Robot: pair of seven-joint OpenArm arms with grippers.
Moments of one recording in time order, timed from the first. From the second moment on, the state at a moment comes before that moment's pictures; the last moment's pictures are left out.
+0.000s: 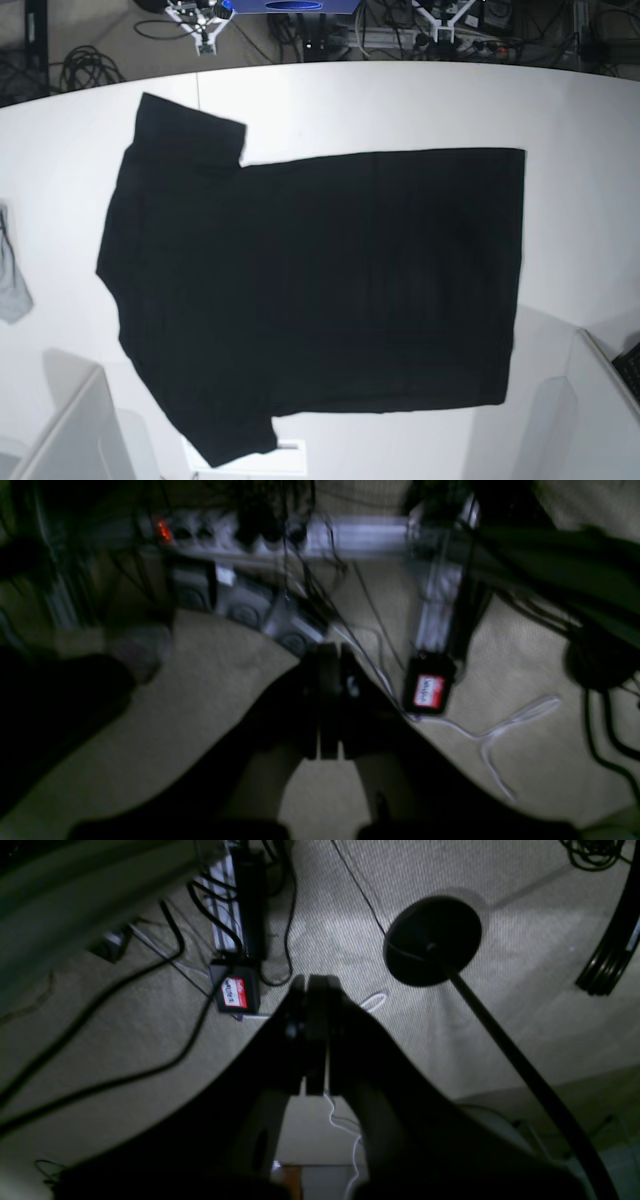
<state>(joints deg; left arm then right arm) 15.8 -6.8 2.1 16.5 -6.9 0.3 -9.8 -11.2 3.4 -0.5 16.0 -1.7 0.8 -2.1</state>
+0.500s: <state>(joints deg) 35.9 -13.0 1.5 43.7 -7.0 0.3 -9.8 -30.2 4.4 12.5 40.1 -1.5 0.8 -3.0</state>
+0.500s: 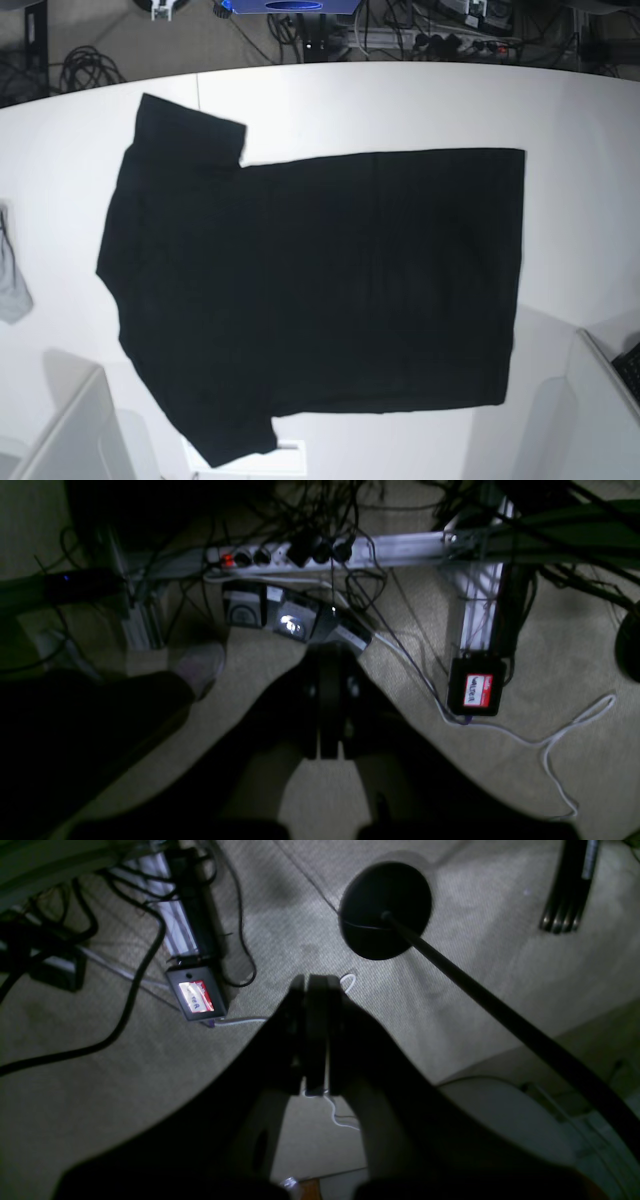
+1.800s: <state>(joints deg) 51.9 -13.7 -16.0 102.1 -17.5 0.3 0.0 -31.3 -5.0 31.5 110.7 19.8 0.8 -40.9</state>
